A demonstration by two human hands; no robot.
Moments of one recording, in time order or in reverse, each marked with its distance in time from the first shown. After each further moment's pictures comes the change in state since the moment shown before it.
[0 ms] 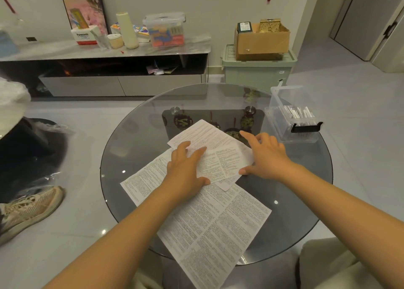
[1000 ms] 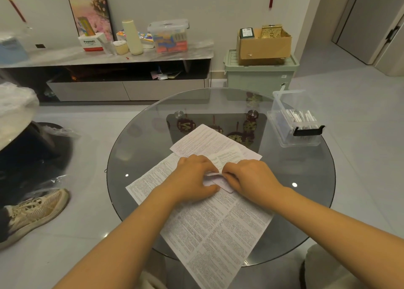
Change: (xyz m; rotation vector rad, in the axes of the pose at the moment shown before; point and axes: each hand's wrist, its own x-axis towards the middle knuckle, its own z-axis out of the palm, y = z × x) left_hand 0.000 -0.002 -0.012 0.197 -0.112 0.336; right_hand -0.031 -0.033 0.020 0.005 0.248 -0.469
